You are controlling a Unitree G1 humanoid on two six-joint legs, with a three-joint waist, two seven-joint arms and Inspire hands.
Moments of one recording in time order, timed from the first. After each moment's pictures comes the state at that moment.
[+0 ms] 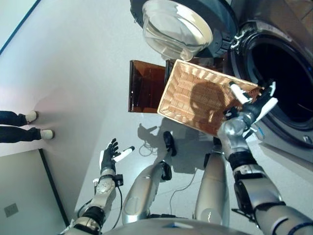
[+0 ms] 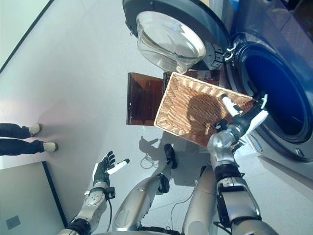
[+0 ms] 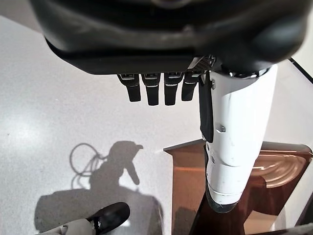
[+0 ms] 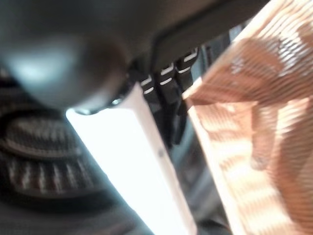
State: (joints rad) left arm -0.09 0.15 -0.24 0.87 -0.32 -0.32 0.29; right arm -0.55 -0.34 0.03 0.76 0.22 -0.26 -0.83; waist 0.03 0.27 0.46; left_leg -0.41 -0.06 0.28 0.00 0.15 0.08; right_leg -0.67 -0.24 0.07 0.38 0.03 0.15
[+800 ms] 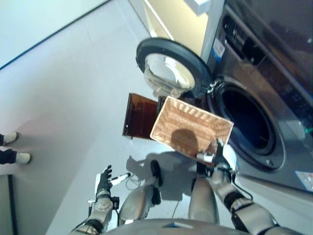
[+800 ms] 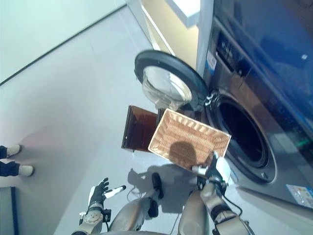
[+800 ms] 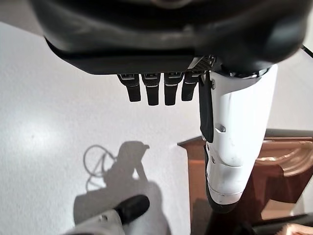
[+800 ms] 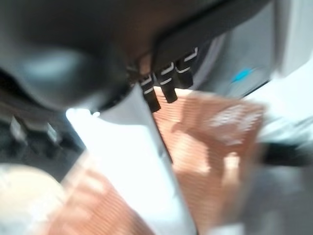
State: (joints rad) left arm -0.06 0.12 -0.17 1.20 -0.12 -0.27 0.31; right arm -0.24 -0.26 0.31 1.27 -0.19 -0.13 -0.58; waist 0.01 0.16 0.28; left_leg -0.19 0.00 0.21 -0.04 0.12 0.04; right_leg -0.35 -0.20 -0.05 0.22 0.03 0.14
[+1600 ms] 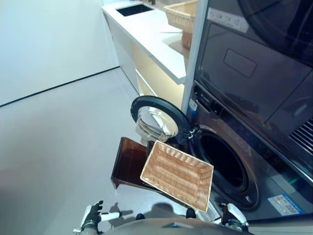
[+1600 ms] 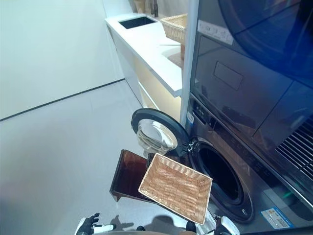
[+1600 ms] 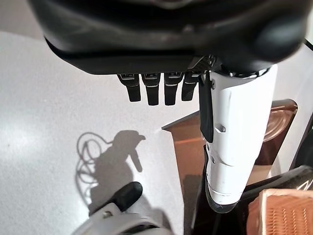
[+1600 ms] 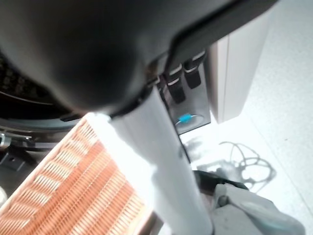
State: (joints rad) left arm 0.08 0.21 -0.13 1.31 0.12 -0.21 0.22; right arm 0.03 -0.27 0.26 1.36 -0.34 -0.07 -0.36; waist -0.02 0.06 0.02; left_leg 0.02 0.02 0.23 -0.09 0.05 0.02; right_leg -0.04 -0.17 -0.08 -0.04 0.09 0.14
